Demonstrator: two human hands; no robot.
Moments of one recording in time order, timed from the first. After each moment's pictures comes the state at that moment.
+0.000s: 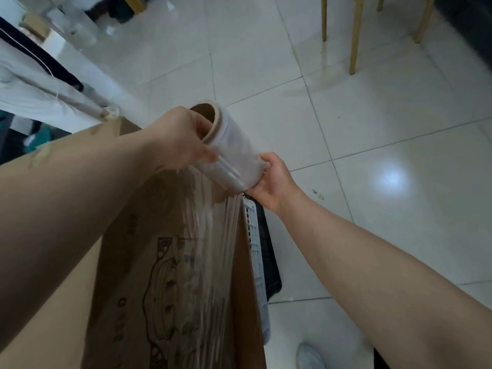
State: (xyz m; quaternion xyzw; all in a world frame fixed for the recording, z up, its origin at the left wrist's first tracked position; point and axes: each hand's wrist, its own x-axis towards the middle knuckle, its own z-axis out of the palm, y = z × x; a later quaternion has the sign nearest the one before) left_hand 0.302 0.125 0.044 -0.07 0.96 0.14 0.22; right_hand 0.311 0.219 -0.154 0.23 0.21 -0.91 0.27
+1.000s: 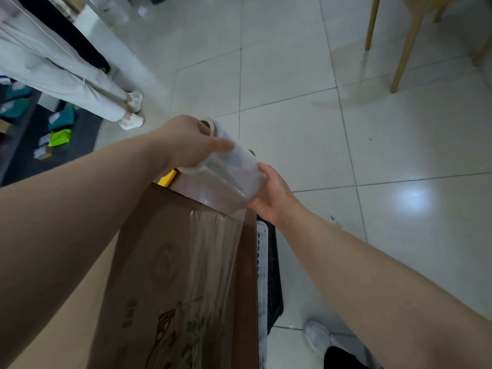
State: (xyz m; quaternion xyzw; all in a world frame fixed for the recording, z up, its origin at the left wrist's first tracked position) left_hand 0.196 0.091 0.028 -0.18 0.95 0.14 0.20; right_hand 0.212 0.181 -0.165 0.22 0.24 -0.87 0.36
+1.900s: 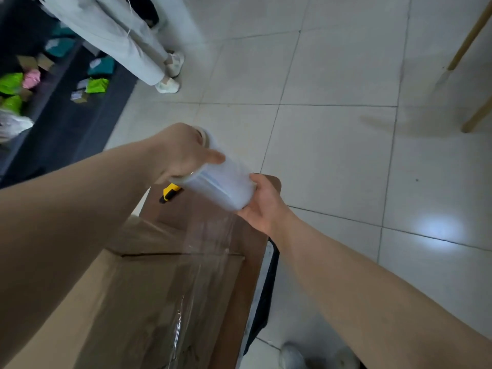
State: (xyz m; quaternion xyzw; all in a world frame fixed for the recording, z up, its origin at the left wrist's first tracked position) left_hand 0.119 0.042 0.020 -0.33 0.91 0.10 0.22; right_hand 0.124 0.123 -0.172 0.20 0.25 -0.80 0.50
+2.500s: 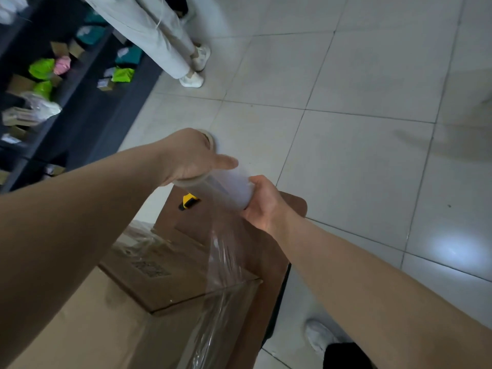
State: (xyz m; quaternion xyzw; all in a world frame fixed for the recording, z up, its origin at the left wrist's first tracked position) left_hand 0.097 -0.014 0.026 -0.36 0.90 0.11 0.23; right_hand 0.088 0.050 -0.172 0.20 0.27 -0.76 0.55
